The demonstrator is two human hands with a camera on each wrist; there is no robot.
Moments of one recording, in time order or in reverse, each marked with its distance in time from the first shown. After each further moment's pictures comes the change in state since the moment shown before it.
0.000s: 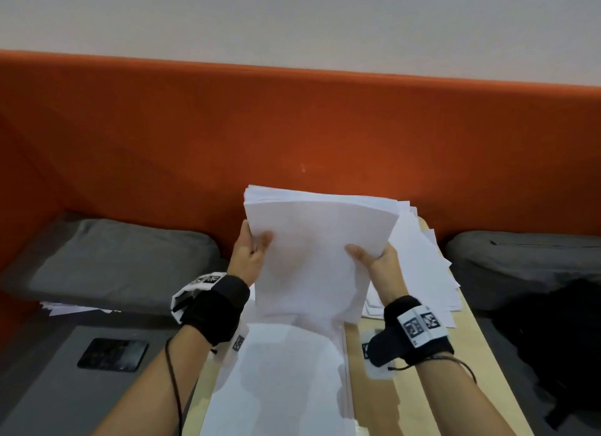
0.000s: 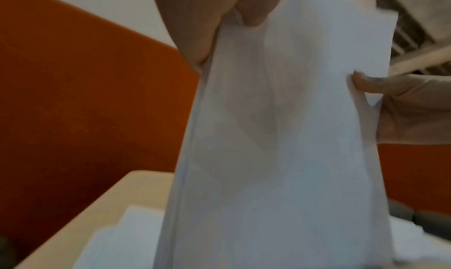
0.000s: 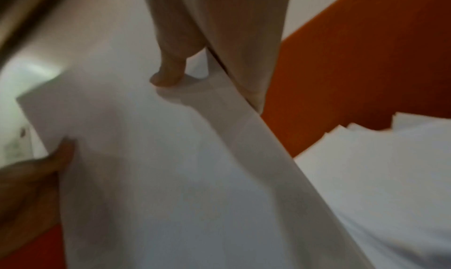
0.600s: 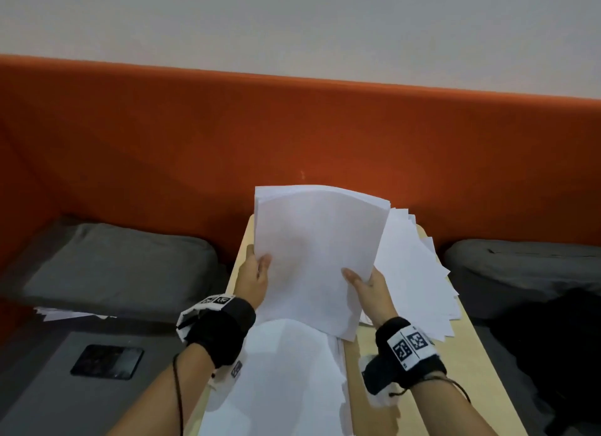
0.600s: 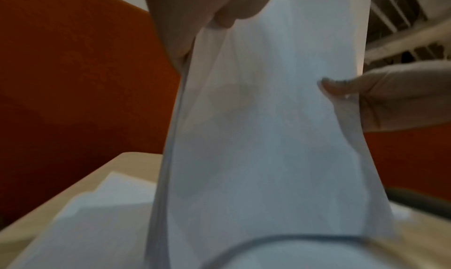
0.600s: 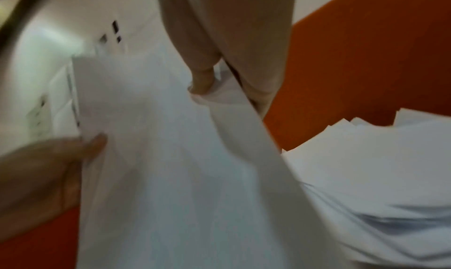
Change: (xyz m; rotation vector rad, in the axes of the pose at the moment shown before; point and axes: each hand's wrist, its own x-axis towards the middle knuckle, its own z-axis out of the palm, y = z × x) left_hand -0.017 -0.018 0.008 0.275 0.028 -0.097; right_hand -0.010 0.031 0.000 -0.161 -0.046 0.115
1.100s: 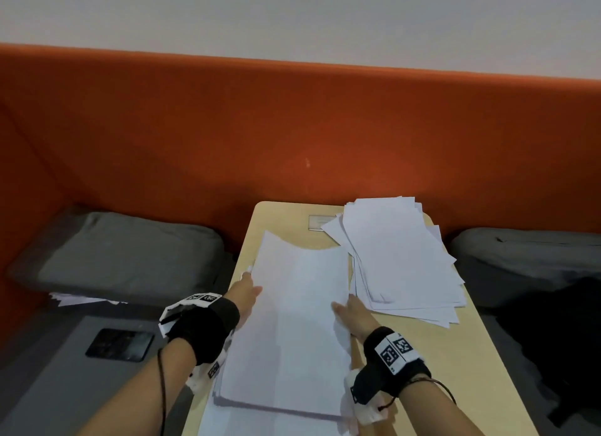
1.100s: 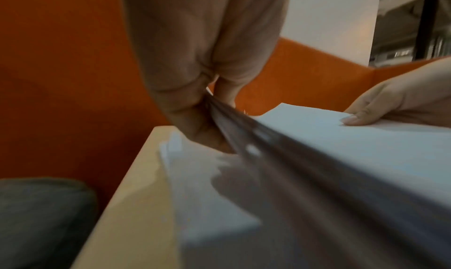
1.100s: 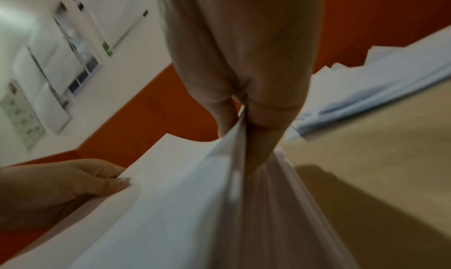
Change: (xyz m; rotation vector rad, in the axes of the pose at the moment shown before) left_hand -0.020 -0.042 -0.023 0.519 -0.412 -0.423; right_hand -0.007 0.073 0.018 -0.437 -0.268 0.390
